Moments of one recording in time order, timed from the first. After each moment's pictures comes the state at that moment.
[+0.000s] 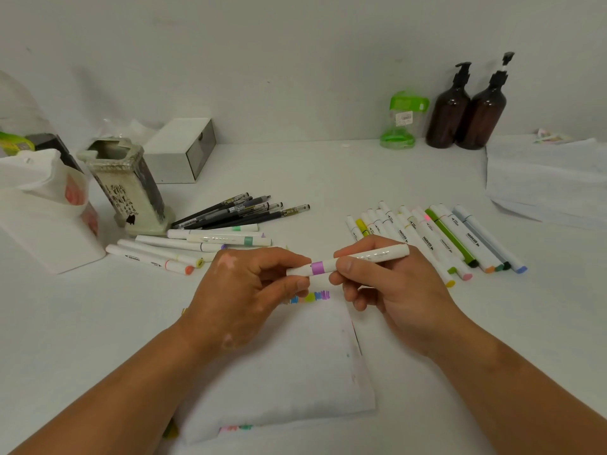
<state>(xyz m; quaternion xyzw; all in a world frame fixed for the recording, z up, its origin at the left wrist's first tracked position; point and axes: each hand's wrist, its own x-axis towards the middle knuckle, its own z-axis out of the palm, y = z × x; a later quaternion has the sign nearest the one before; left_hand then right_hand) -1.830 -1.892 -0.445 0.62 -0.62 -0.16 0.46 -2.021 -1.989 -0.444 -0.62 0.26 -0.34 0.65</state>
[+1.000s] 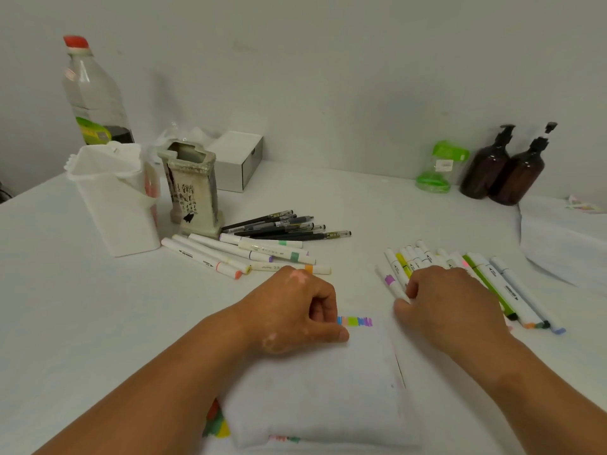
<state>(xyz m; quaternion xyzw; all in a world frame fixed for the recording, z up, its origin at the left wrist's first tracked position) -1.800 -1.893 -0.446 0.65 -0.68 -0.22 0.28 -2.004 -2.020 -0.437 -0.83 0.55 -0.05 -0.06</state>
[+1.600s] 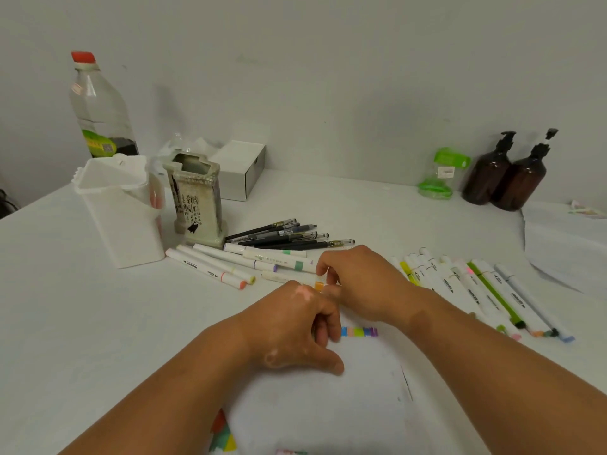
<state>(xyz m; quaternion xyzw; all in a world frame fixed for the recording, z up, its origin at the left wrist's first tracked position) -1.794 -1.891 -0.447 0.63 -0.71 -0.23 0.22 -1.910 -2.025 -0.432 -0.95 0.29 -0.05 0.08</state>
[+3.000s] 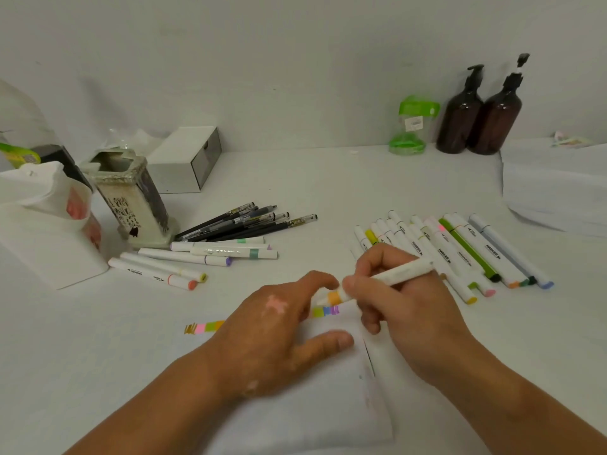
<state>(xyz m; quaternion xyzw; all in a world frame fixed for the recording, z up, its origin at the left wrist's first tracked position) -1.840 -1.896 -0.453 0.64 -0.72 -0.13 0.25 -2.015 -1.983 -0.439 -0.68 0.30 -0.37 0.56</state>
